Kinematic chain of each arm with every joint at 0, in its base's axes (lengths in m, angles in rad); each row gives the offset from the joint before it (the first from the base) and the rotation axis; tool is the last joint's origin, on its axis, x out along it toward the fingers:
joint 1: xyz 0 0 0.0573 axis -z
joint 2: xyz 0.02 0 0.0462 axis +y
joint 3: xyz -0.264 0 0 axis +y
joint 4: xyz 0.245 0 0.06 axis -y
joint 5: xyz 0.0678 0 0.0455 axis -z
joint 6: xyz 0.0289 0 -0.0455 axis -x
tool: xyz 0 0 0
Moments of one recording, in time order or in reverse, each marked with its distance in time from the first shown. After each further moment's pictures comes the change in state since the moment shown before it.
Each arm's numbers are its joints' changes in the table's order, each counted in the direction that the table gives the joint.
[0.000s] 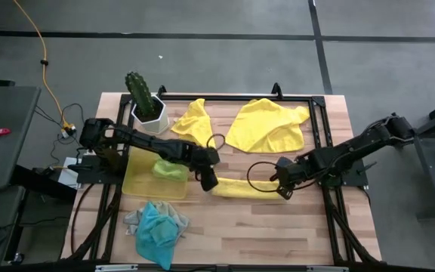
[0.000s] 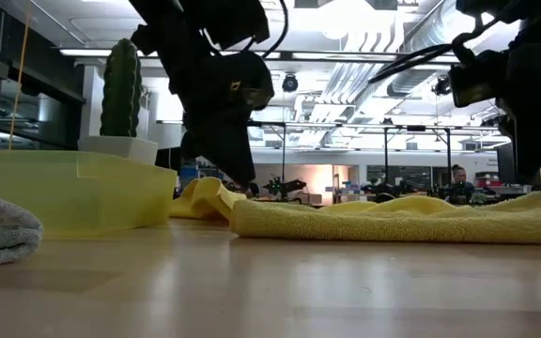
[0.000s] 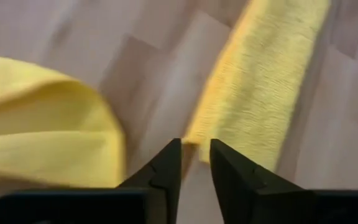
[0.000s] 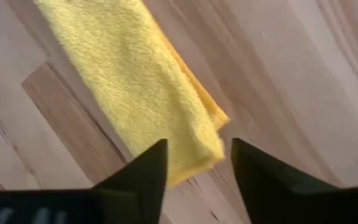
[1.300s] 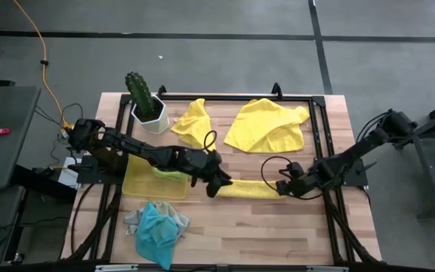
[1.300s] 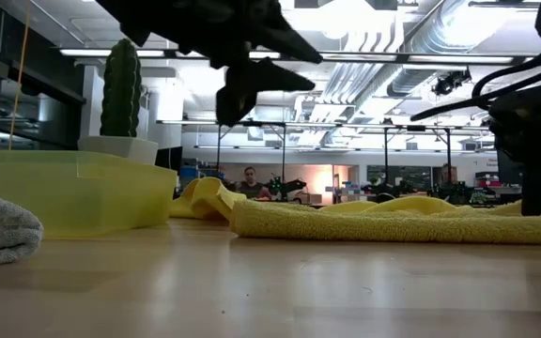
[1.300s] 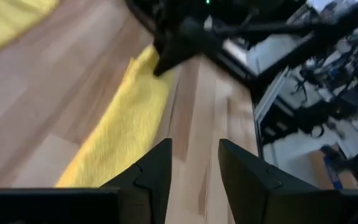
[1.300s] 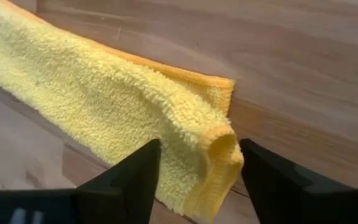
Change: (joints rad) left arm 0.109 -0.087 0.144 0.667 0.032 0.189; right arm -0.192 -0.045 0.349 0.497 0.162 -0.825
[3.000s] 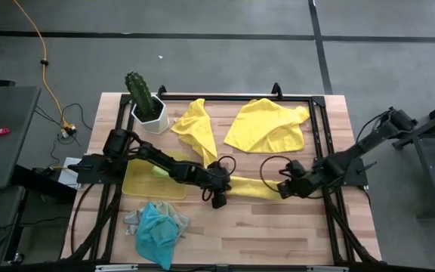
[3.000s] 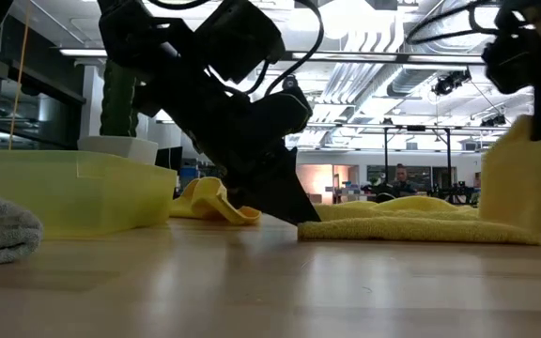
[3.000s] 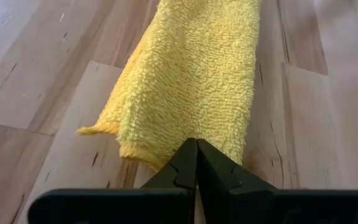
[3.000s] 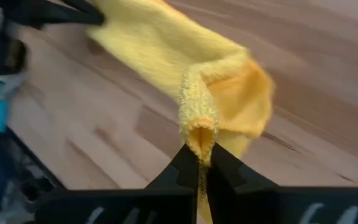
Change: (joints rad) left arm 0.029 0.367 -0.077 -0.038 -0.147 -0.315; right arm -0.048 -0.084 -0.279 -0.280 0.009 0.098
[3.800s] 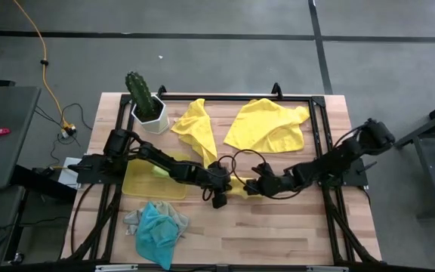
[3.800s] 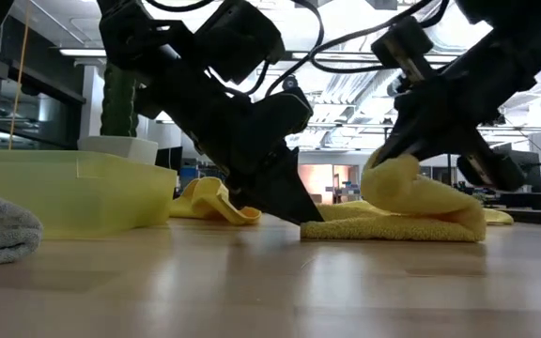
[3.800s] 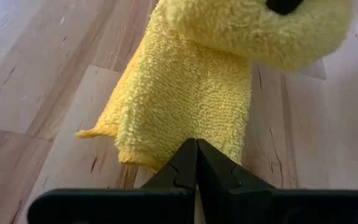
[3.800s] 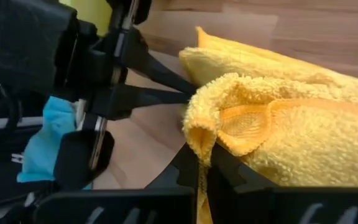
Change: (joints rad) left arm 0.000 0.003 0.003 0.032 0.008 0.002; right arm 0.173 0.483 0.001 0.790 0.093 0.063
